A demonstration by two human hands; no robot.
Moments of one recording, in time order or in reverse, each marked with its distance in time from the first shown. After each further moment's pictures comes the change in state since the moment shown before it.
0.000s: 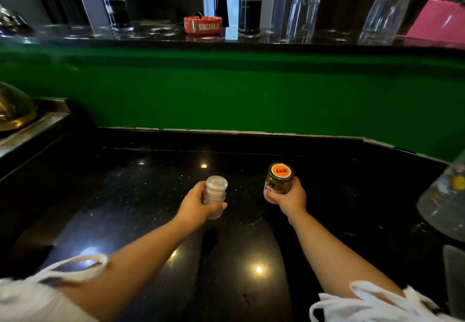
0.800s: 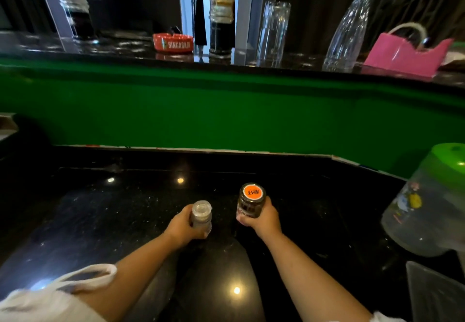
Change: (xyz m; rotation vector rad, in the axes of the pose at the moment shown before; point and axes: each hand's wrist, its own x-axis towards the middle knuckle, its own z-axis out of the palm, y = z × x) left_hand 0.058 -0.016 0.032 0.109 -0.160 -0.126; right_hand 0.016 0.005 -0.005 -0.197 -0.095 0.004
